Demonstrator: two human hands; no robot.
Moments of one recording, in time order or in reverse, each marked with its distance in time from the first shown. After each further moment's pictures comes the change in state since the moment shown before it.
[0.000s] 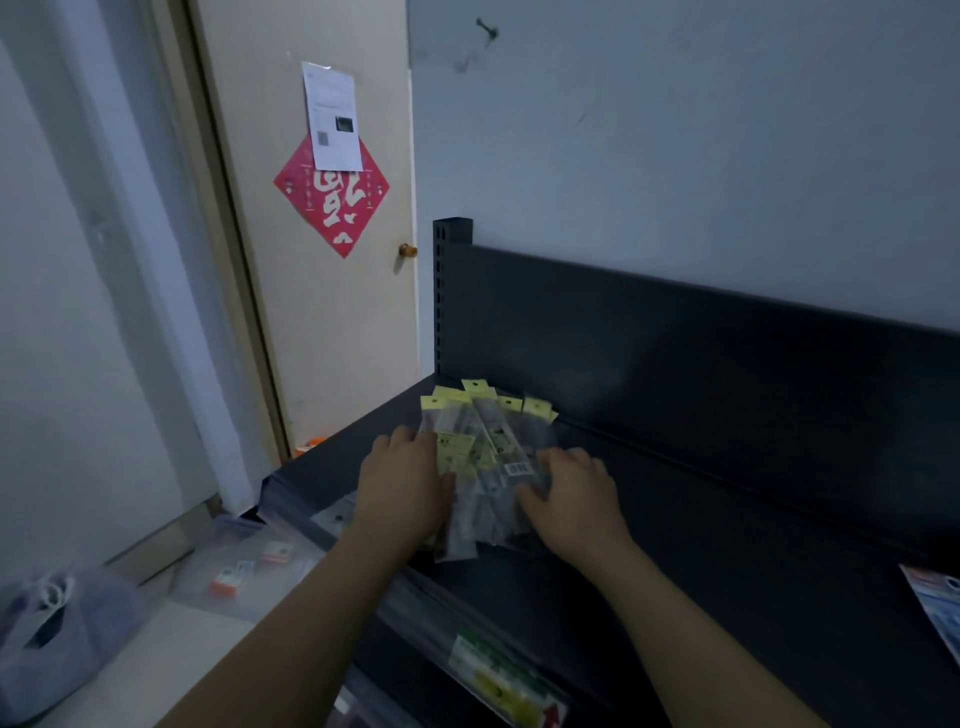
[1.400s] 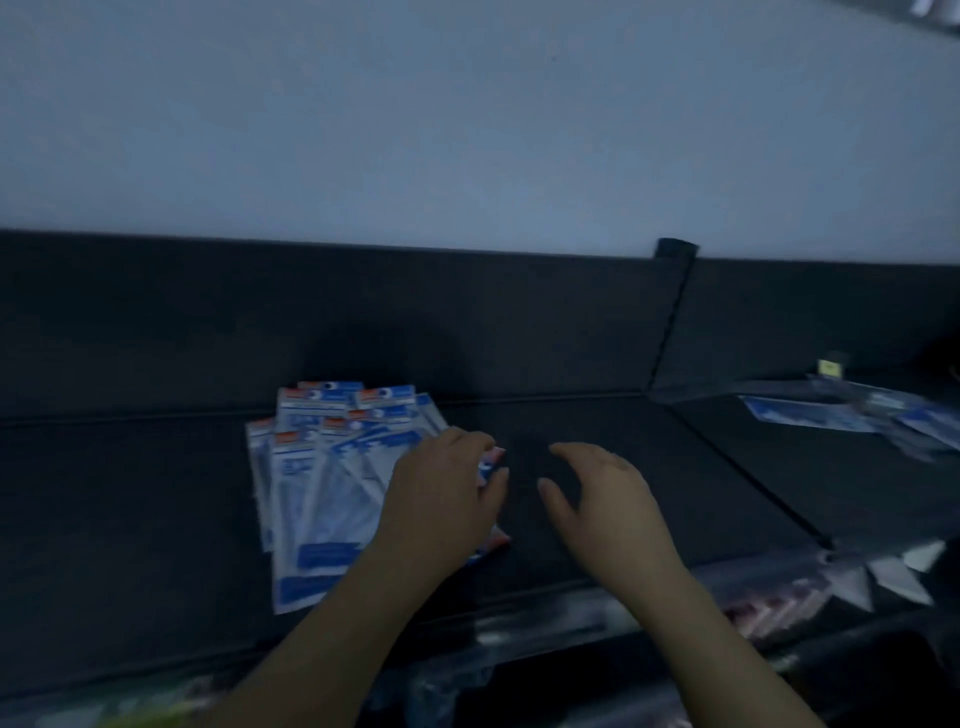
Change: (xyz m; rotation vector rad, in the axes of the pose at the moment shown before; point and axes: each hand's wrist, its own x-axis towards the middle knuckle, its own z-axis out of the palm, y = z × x) left_hand -0.295 0.466 0.039 -0.552 -0.144 0.968; right_hand -0.403 0.318 -0.252 -0.232 0.470 0.550
